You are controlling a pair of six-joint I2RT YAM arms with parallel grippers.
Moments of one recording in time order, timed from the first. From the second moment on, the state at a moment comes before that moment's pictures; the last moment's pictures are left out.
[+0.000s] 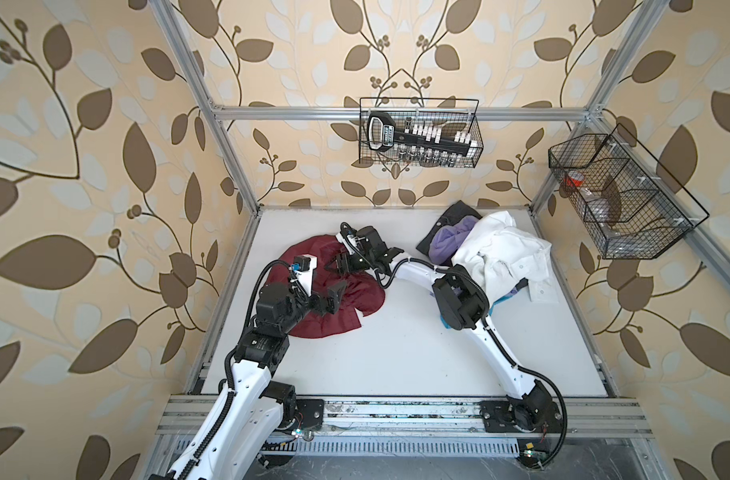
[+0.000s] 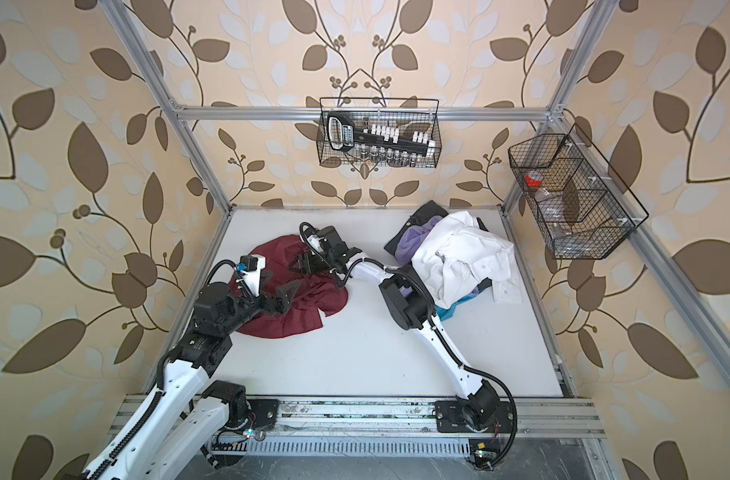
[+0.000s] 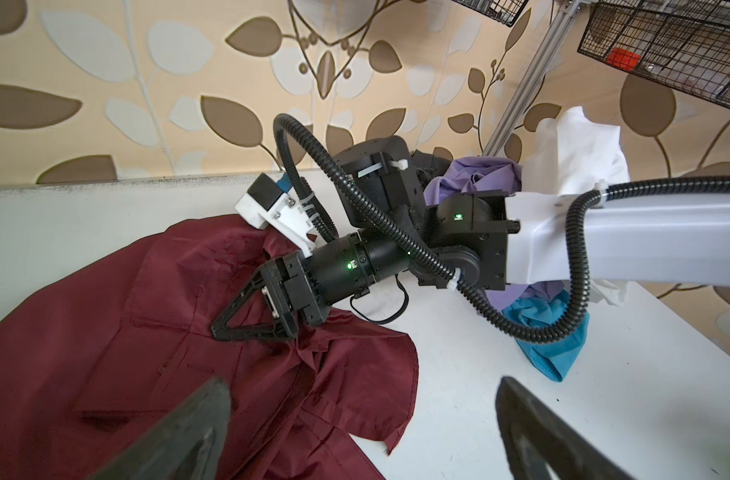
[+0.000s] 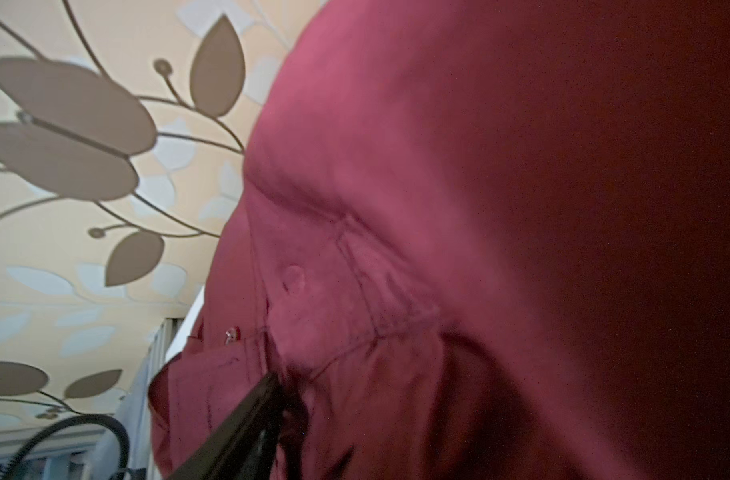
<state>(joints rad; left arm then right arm) -0.16 0.67 0.49 -0.07 0.36 -0.14 0.70 2.65 2.16 -0.12 -0.55 0.47</state>
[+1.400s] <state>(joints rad) -0.16 0.72 0.48 -0.03 0.36 -0.16 0.68 2.15 2.05 -0.46 -0.55 0.24</state>
